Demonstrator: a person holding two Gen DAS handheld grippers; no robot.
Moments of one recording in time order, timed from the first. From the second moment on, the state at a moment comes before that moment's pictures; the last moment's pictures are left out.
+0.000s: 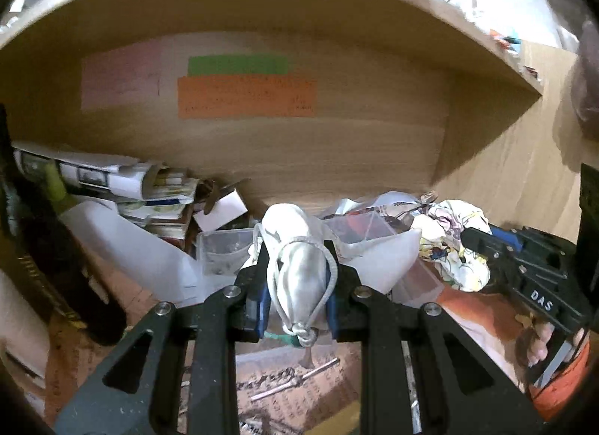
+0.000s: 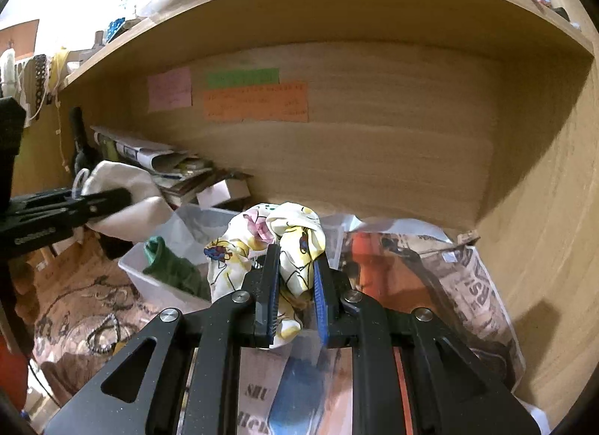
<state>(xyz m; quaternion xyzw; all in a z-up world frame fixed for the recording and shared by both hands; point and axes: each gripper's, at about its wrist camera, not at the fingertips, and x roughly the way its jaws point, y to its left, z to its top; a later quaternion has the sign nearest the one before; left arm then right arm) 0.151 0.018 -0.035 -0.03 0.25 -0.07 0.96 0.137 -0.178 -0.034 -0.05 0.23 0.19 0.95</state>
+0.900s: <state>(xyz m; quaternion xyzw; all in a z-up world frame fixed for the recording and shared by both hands) 0.238 -0.002 -0.108 -0.01 0.38 -0.06 0.92 0.207 -0.143 -0.096 -0.09 0.34 0.20 0.91</state>
